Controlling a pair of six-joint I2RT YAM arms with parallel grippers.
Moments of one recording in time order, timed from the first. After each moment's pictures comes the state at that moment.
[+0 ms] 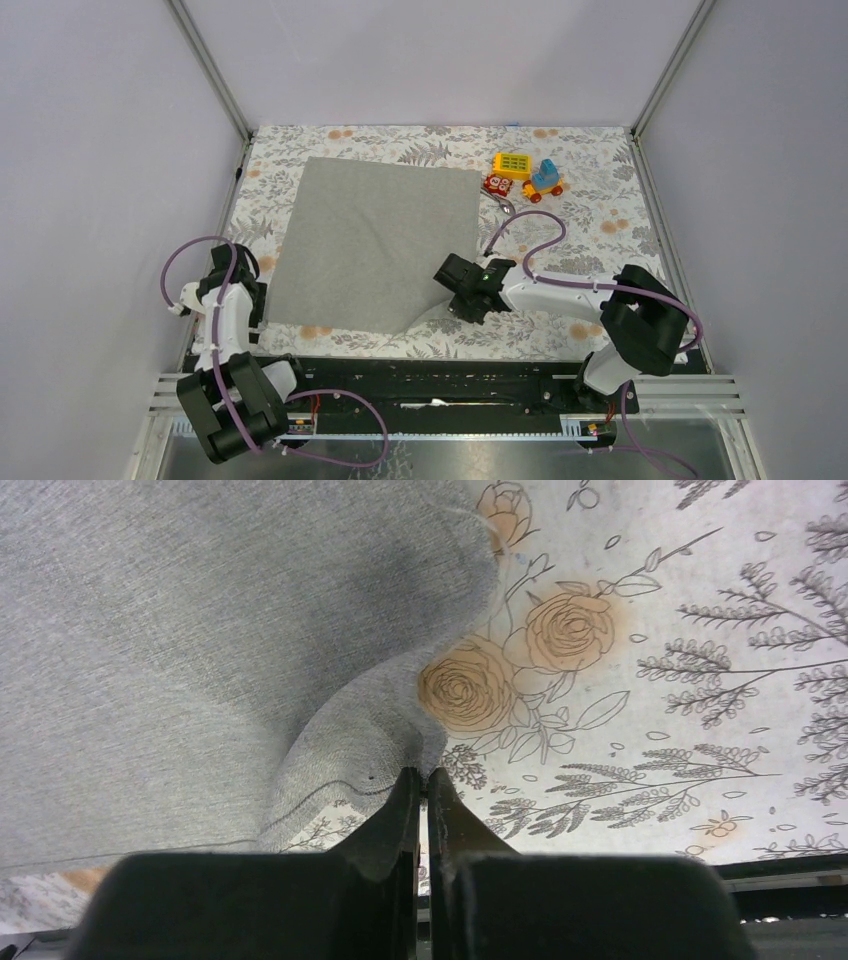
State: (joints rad) left arm 0.43 1.04 0.60 -0.87 -0.39 -1.13; right arm 1.00 1.57 0.93 -0.64 0.25 1.49
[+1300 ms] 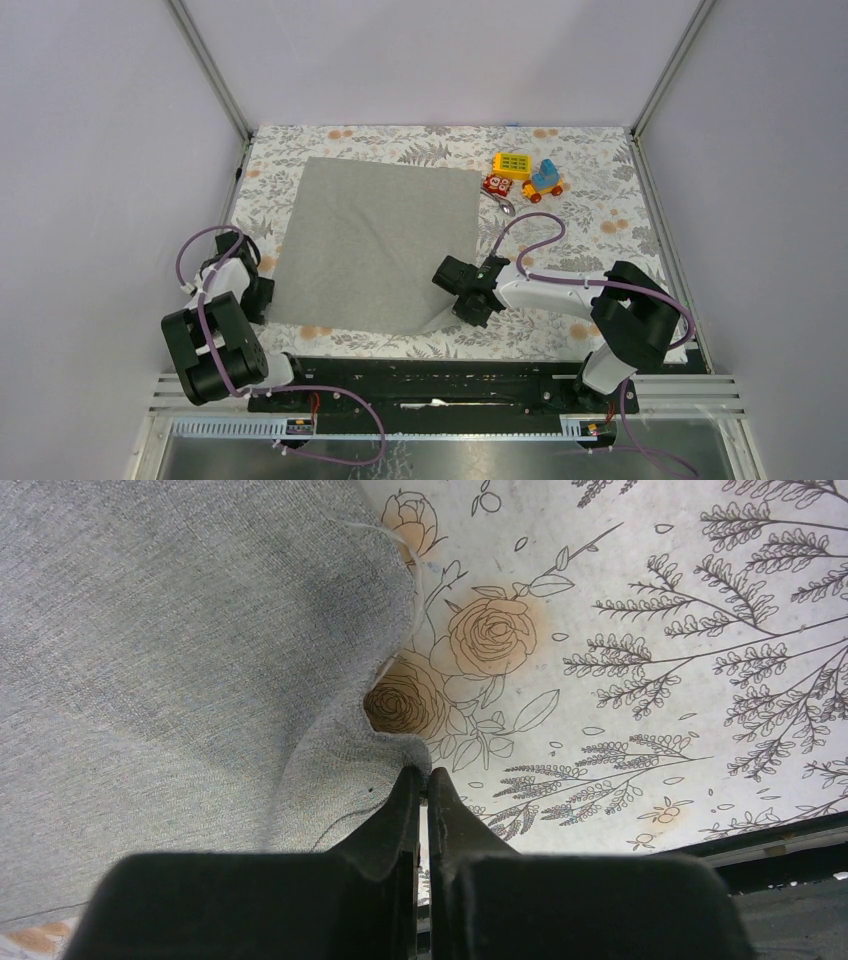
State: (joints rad) left arm 0.42 1.33 0.65 -0.67 -0.29 -1.00; right arm 1.00 1.61 0.95 -0.75 0.27 1.54
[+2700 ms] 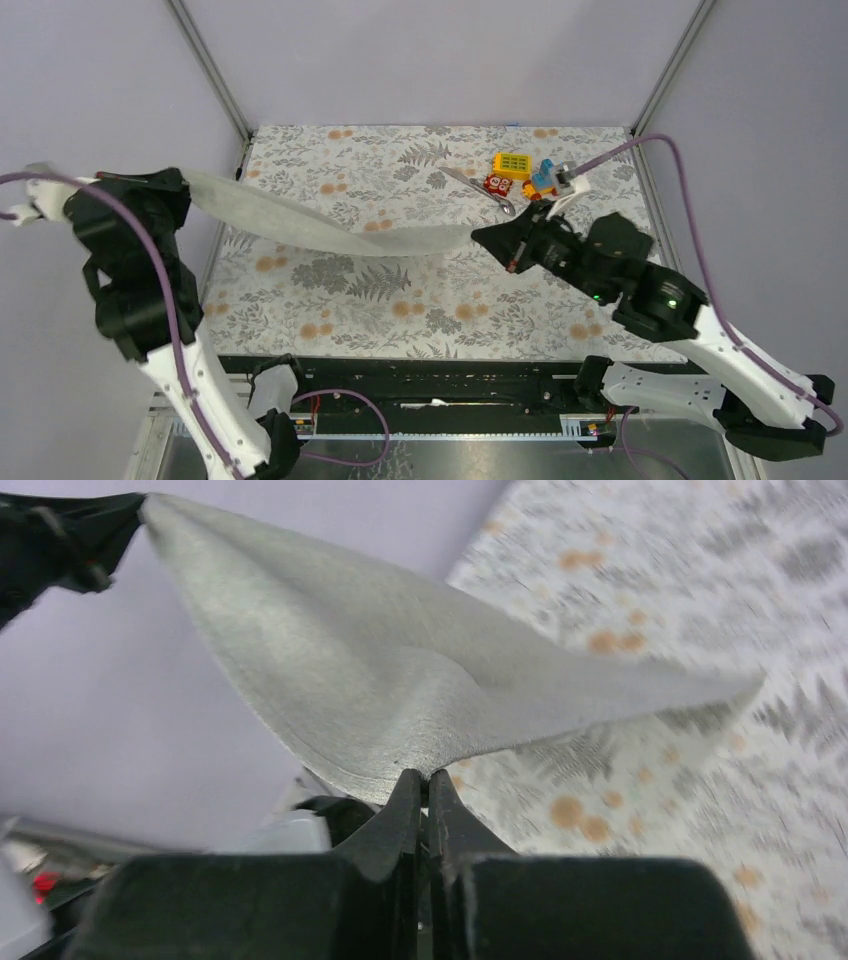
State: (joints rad) left arm 0.44 0.92 1.64 -0.96 -0.06 -0.89; right arm 1.00 0.88 1.19 -0.49 0.20 0.69
